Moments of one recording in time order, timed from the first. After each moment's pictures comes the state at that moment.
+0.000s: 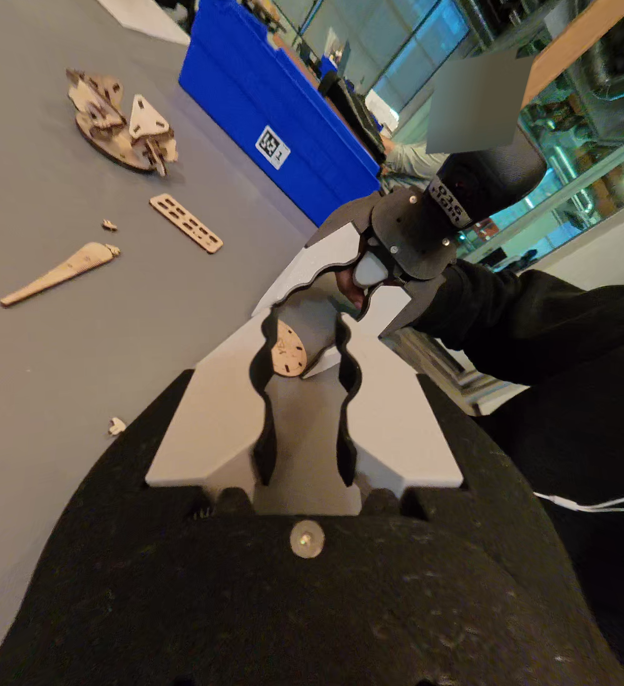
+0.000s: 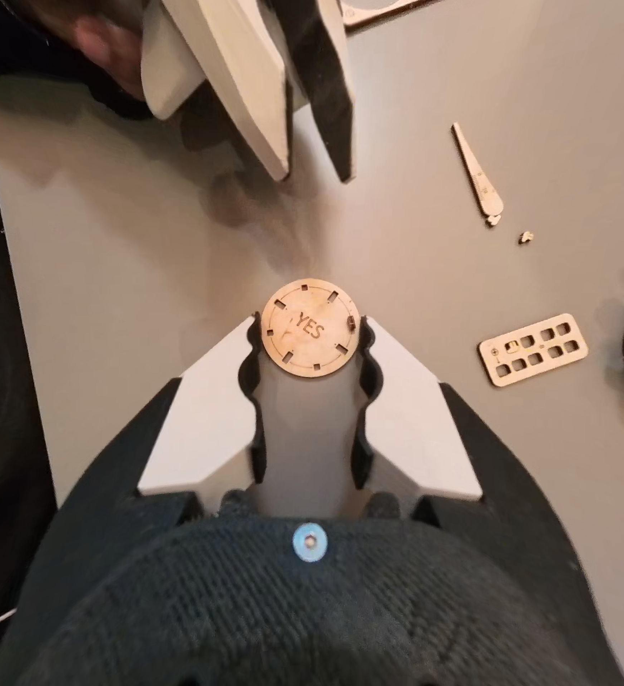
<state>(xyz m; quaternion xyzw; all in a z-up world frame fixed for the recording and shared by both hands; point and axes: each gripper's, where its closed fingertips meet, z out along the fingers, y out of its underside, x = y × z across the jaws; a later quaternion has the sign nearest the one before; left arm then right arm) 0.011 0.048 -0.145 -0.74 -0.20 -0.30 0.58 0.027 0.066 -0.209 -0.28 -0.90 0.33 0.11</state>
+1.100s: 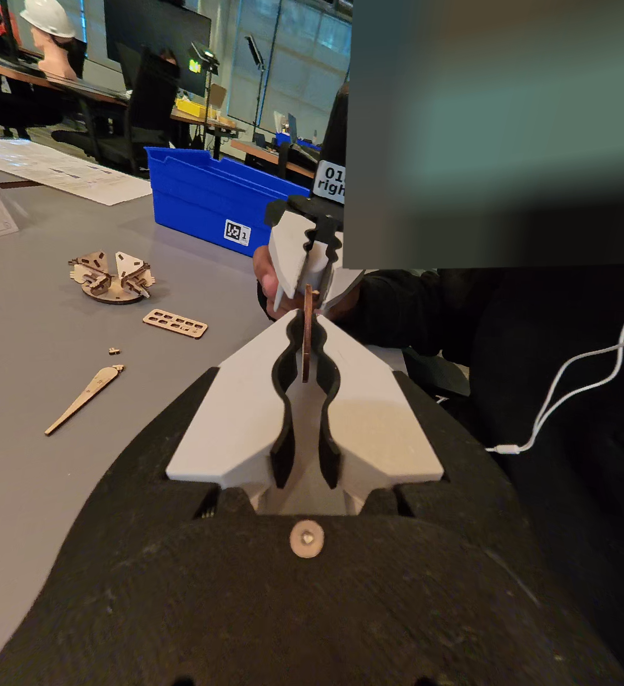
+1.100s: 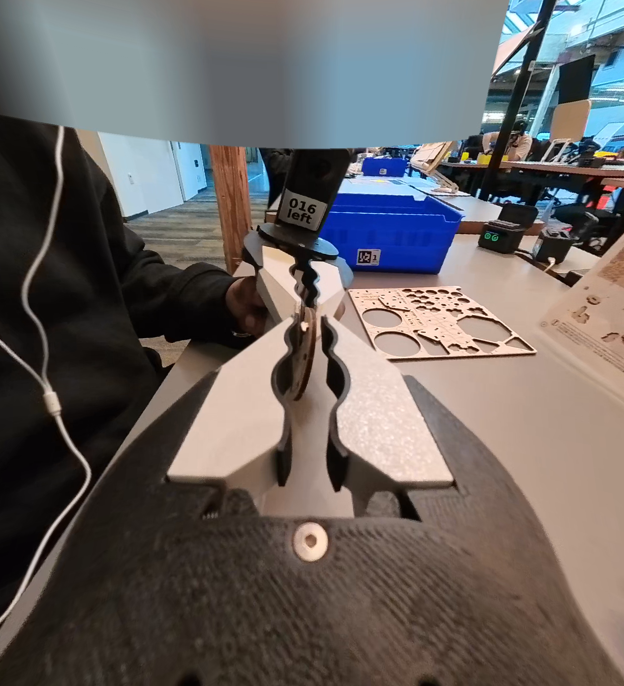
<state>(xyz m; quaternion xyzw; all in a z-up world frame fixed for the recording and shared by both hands) 0.028 0.034 -0.100 -0.71 -0.04 -0.18 0.68 0.018 0.019 -0.088 -0.09 -0.71 0.69 0.10</state>
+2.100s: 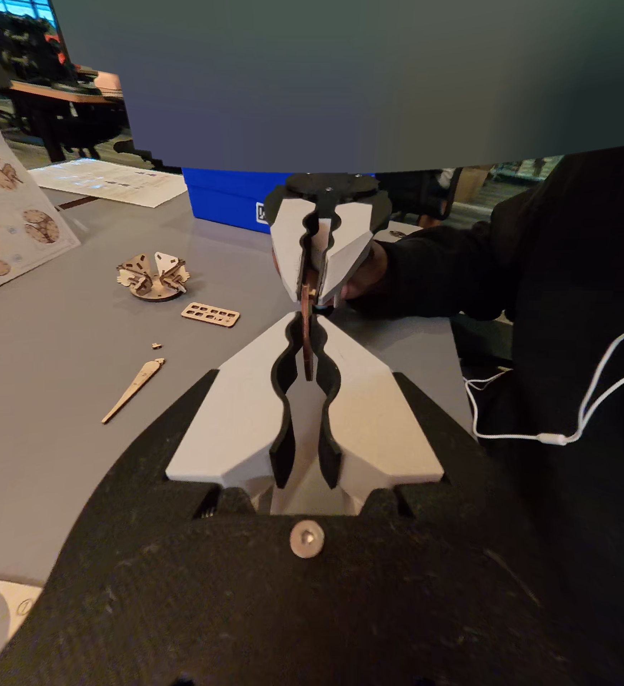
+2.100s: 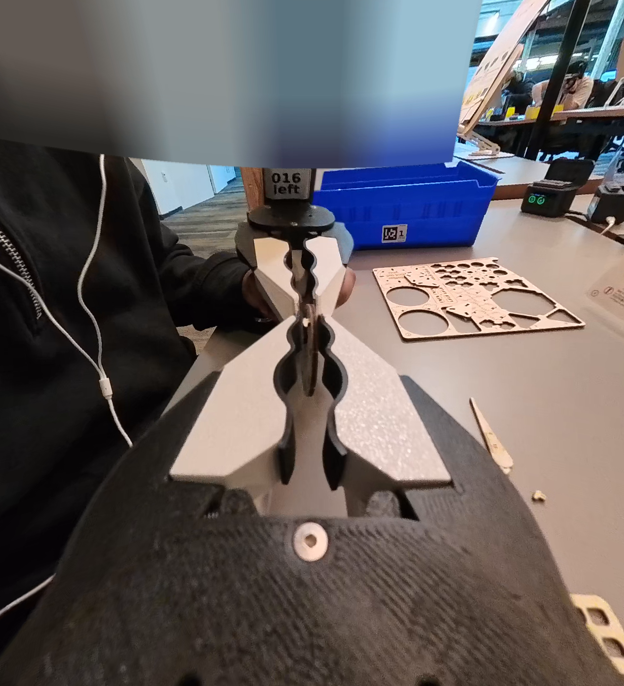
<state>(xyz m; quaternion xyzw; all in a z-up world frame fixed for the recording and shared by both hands) 0.027 0.035 -0.112 -0.75 -0.02 -0.07 0.65 0.022 0.023 -0.098 -0.10 -0.73 0.68 0.04</state>
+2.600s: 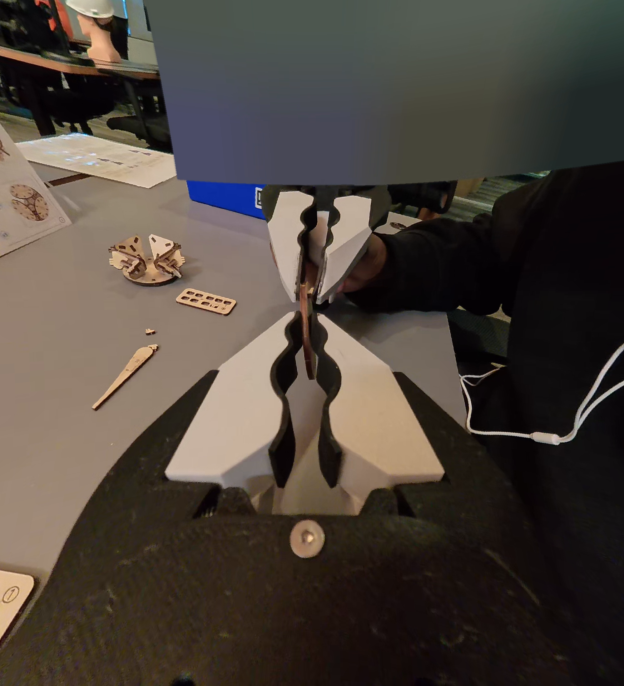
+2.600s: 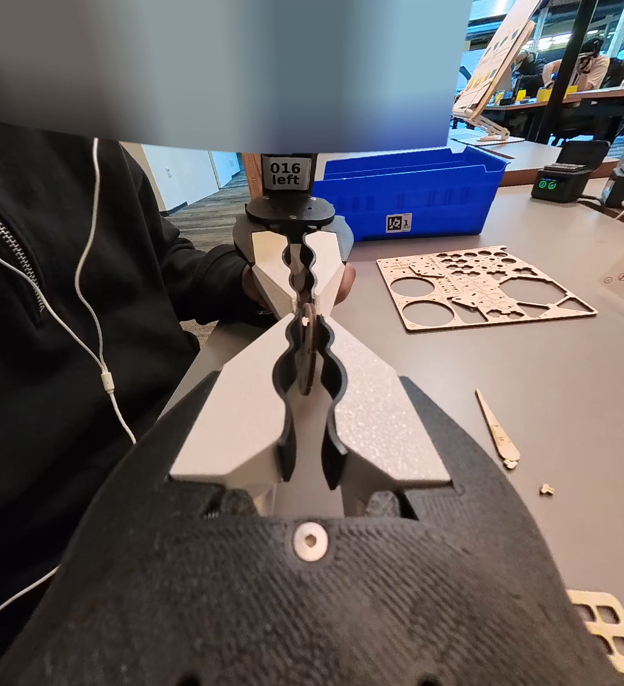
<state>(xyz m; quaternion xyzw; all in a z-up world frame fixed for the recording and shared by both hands) 0.027 0.034 -0.118 -0.76 -0.03 -0.09 0.64 0.021 0.022 -0.105 -0.11 -0.73 0.67 0.02</state>
